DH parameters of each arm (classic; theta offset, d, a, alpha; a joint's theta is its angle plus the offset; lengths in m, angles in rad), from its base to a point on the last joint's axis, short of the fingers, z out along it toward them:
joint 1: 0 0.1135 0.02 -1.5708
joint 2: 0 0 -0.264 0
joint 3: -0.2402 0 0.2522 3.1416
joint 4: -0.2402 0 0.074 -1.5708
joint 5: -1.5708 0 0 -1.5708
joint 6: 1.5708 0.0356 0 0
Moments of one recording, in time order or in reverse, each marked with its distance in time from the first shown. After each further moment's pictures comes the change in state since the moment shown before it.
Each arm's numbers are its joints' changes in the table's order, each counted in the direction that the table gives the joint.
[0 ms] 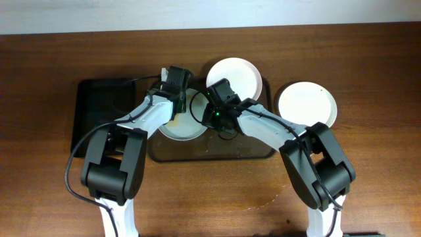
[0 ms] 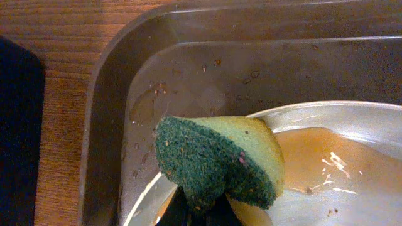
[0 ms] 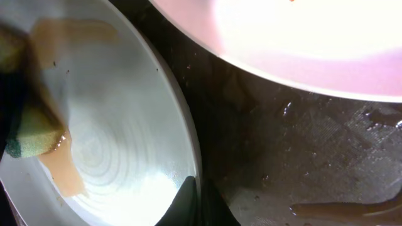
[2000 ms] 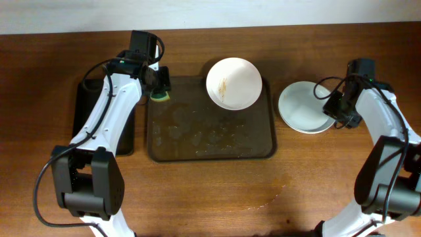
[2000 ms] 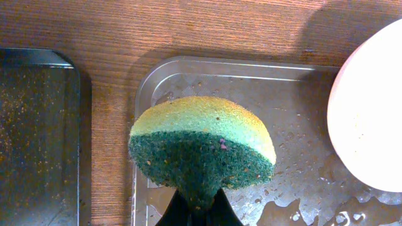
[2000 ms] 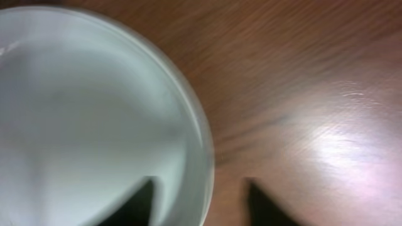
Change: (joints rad) left arm 0.143 -0.161 -0.296 -0.449 -0.366 -0.005; right arm -0.807 -0.186 0.005 -0.415 -0.217 -0.458
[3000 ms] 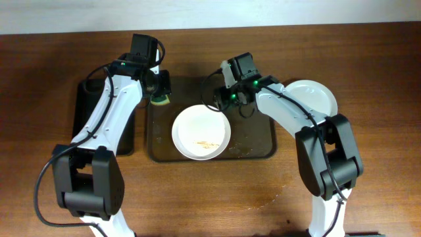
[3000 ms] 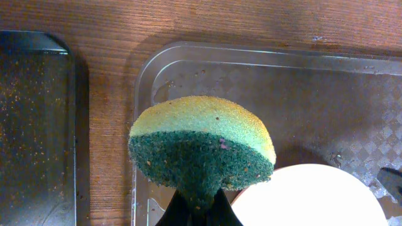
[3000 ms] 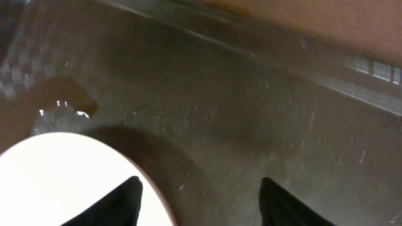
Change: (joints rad) left arm 0.000 0.000 0.029 -0.001 0.000 0.000; right arm 0.648 0.220 -0.181 0.347 0.299 -0.386
